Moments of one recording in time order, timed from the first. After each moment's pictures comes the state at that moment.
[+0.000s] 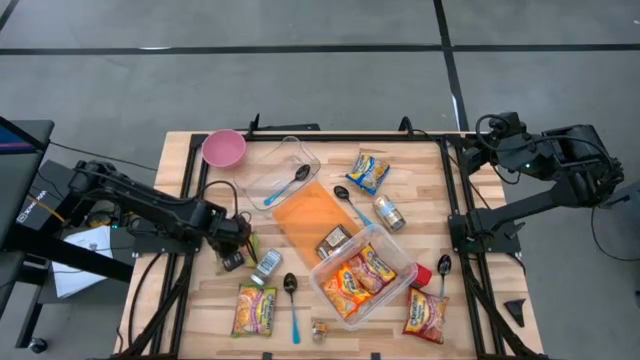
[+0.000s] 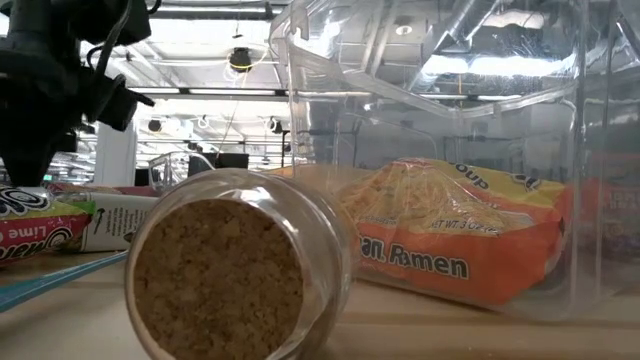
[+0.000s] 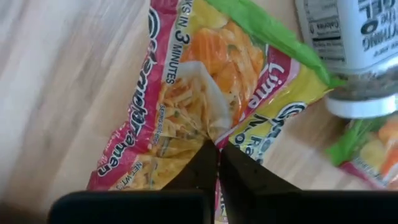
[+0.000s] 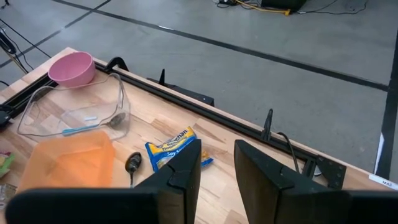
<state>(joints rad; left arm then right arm) -0.26 1.11 0.58 -0.84 0.09 -0.84 0.10 0.90 1.58 -1.57 0.83 0.86</state>
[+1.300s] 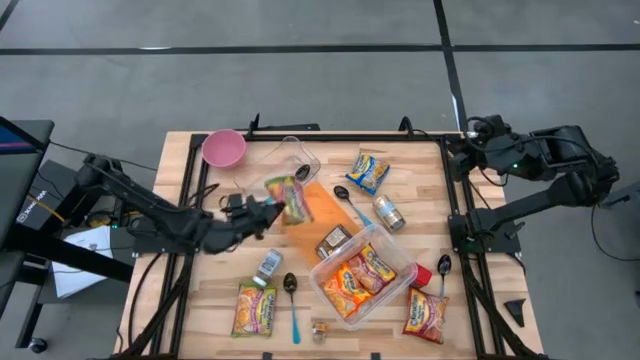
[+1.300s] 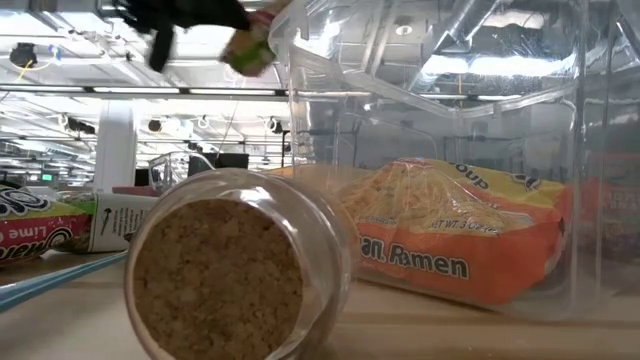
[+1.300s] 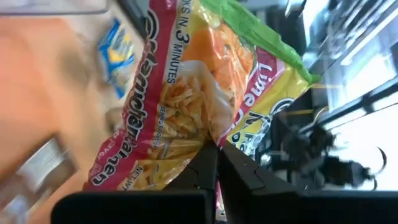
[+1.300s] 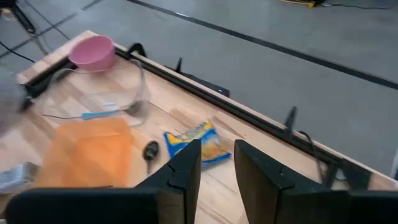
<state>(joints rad) -0.41 1.16 0.66 0.32 -1.04 -1.69 0.10 0.95 1.58 -1.47 0.75 0.78</state>
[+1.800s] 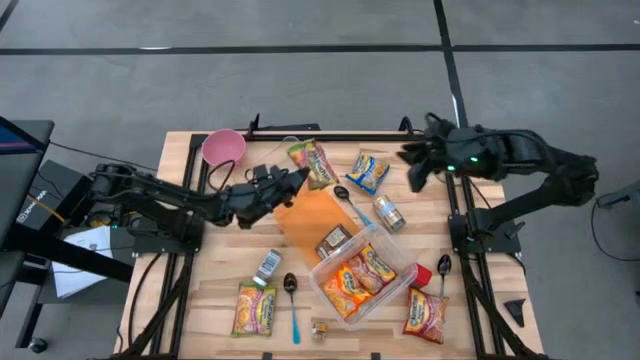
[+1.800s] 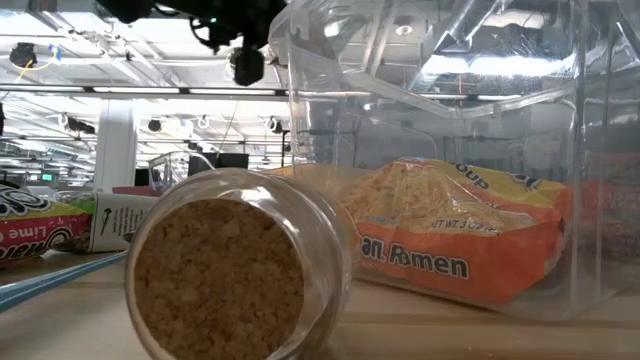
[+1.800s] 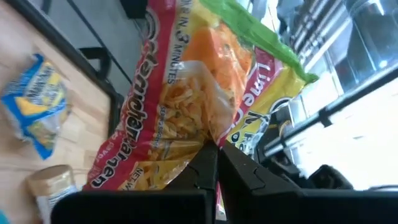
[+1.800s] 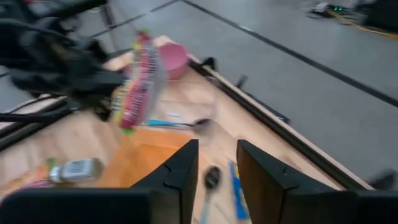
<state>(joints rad) -0.10 1.38 0.75 0.74 -0.78 -1.42 0.03 1.15 1.58 -1.03 0.51 0.46</state>
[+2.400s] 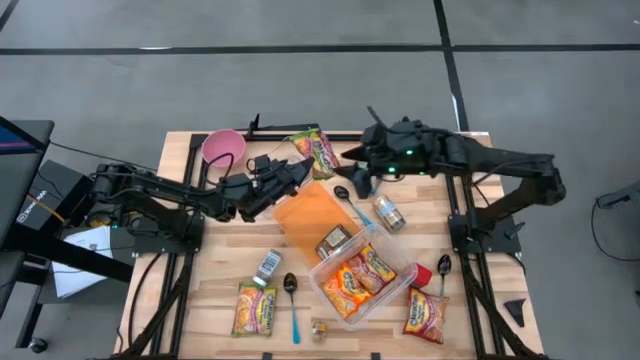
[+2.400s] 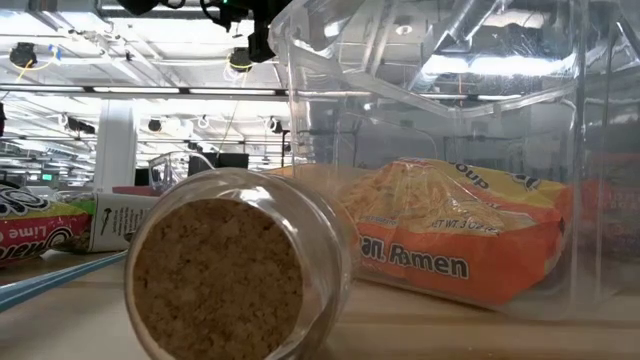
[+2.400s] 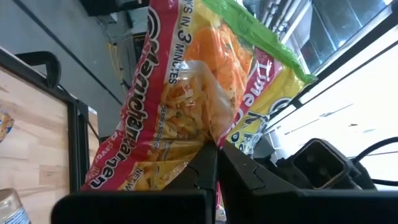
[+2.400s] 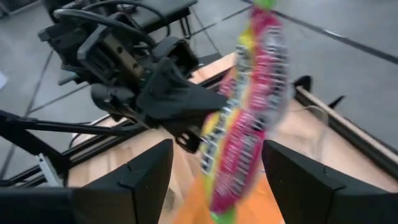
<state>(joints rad) -0.07 1.39 0.81 0.83 -0.70 -1.26 -0.06 1.42 1.58 -0.59 0.16 0.39</state>
